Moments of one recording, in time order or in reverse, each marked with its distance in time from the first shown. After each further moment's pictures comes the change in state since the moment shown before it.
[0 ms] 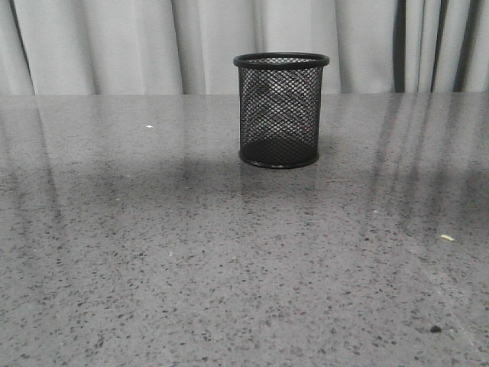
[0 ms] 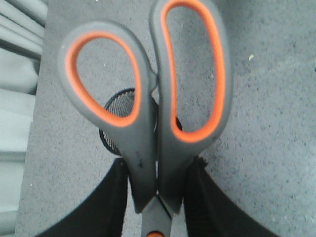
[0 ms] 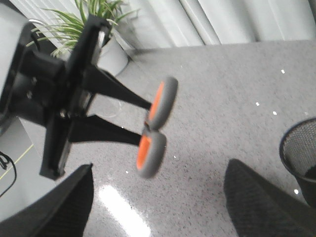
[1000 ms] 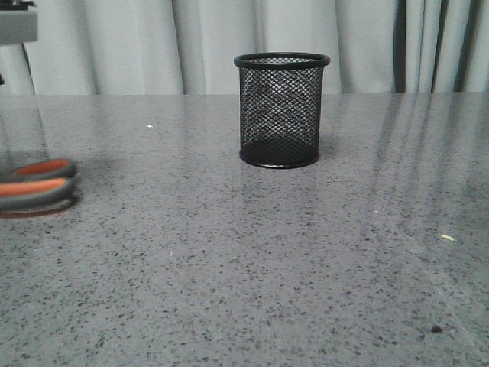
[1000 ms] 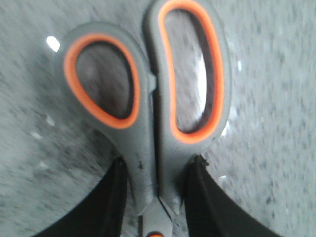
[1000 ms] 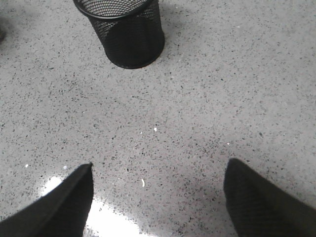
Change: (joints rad) left arm 0.399 0.199 0.452 0.176 -0.002 0.332; right arm 0.000 -0.072 0.132 -0.829 0.184 0.308
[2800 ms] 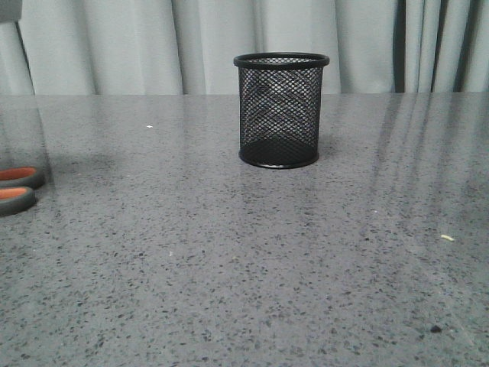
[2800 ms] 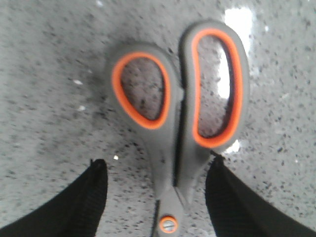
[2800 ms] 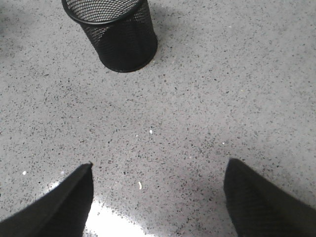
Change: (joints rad) left arm 0.000 -0.040 -0.018 0.161 0.012 -0.080; right arm -0.035 0.000 0.000 0.017 -0.002 0.000
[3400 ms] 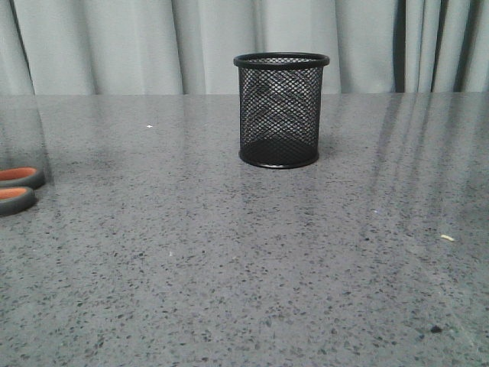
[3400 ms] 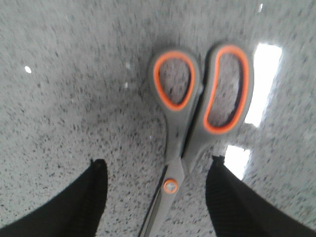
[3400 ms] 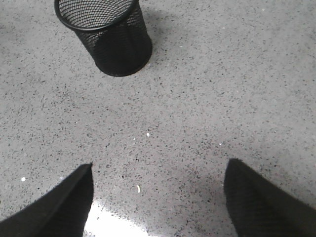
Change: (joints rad) left arm 0.047 -0.117 -0.036 -0.032 0.013 -0.154; right arm -0.025 0.000 0.000 0.018 -0.002 0.002
